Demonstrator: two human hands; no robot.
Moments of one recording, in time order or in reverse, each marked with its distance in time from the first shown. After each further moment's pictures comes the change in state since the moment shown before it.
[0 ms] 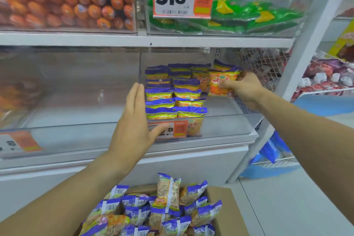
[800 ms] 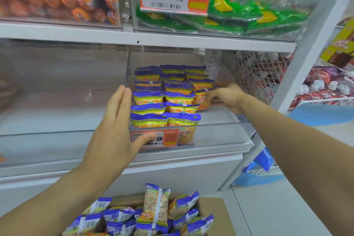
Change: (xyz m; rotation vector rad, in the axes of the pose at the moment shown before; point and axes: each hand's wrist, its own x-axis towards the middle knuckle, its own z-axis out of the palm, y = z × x) left_hand 0.005 -0.013 0.011 0.118 0.044 0.068; right_hand 0.050 0.034 0.007 -0.161 -0.111 0.227
